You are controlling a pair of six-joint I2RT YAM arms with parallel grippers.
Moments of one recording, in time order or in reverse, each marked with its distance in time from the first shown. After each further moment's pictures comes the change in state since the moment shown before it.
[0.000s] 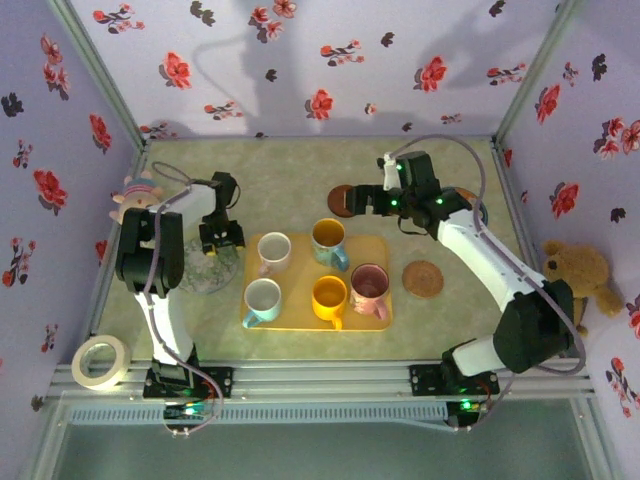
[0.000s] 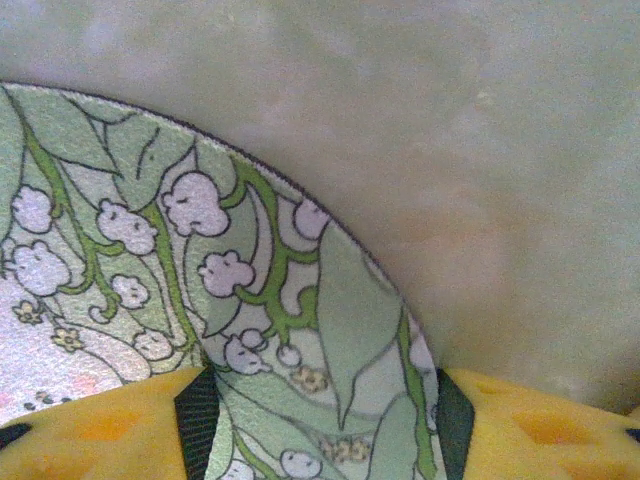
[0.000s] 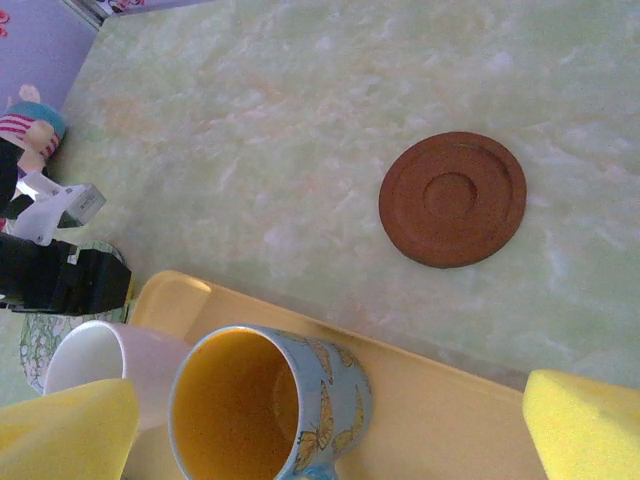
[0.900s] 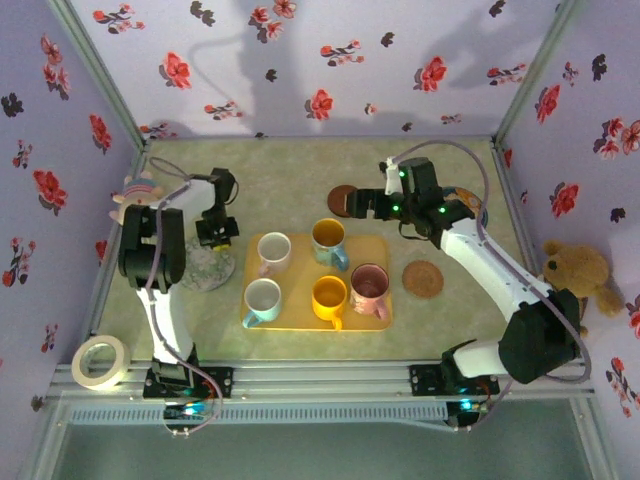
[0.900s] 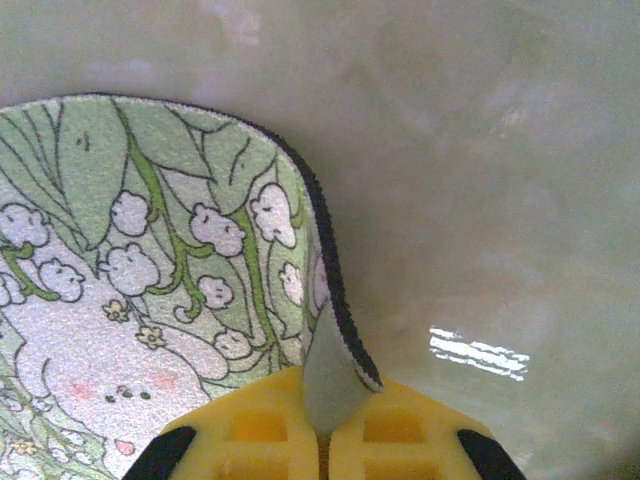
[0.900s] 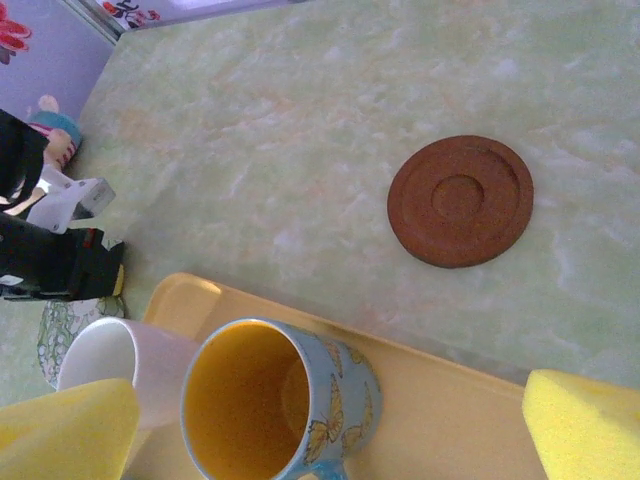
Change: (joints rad) left arm 0.010 0.053 0.089 -0.064 -0.051 -0.026; right arm 0.009 -0.049 -0.068 0.060 -0.002 0.020
